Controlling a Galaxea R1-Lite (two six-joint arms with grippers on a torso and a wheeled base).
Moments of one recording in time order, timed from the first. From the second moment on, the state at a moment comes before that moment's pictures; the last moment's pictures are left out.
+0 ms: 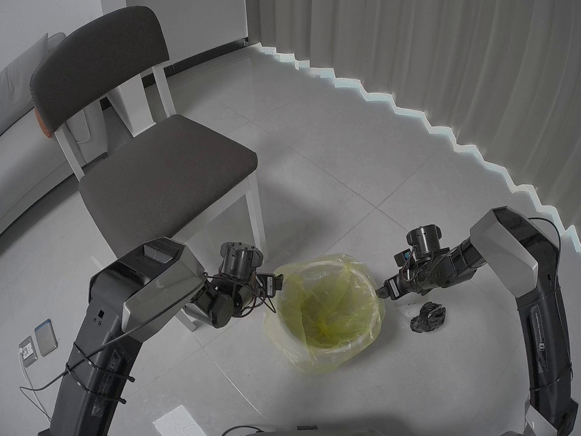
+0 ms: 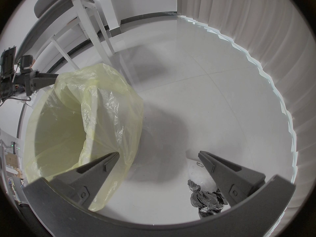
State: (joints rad) left arm -0.43 2.67 -1.47 -0.65 0.15 -0.17; right arm 0.18 2.63 -1.52 -0.24 0.10 -0.21
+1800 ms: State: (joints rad) left arm -0.41 2.24 -0.80 -1.04 0.02 -0.18; right arm 0.00 2.48 -1.30 -0.26 0.11 -0.23
